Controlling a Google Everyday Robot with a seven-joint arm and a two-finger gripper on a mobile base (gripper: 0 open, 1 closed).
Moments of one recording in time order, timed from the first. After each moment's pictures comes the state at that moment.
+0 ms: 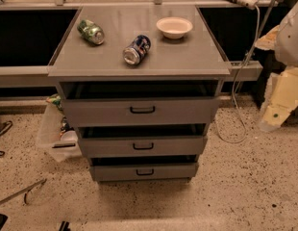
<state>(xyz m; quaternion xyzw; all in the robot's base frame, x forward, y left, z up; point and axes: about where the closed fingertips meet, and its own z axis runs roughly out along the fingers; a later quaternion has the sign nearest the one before) 0.438 -0.217 0.976 -0.60 0.78 -0.03 0.16</state>
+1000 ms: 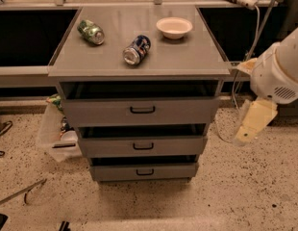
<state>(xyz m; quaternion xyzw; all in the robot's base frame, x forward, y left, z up) 0.462 -0.205 0.906 -0.60 0.77 -0.02 0.21</state>
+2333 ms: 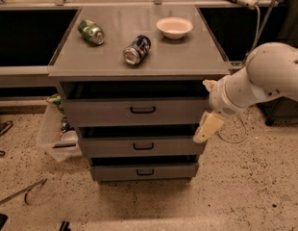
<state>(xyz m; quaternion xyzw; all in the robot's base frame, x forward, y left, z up) 0.559 -0.169 0.785 -0.60 0.75 0.01 0.29</state>
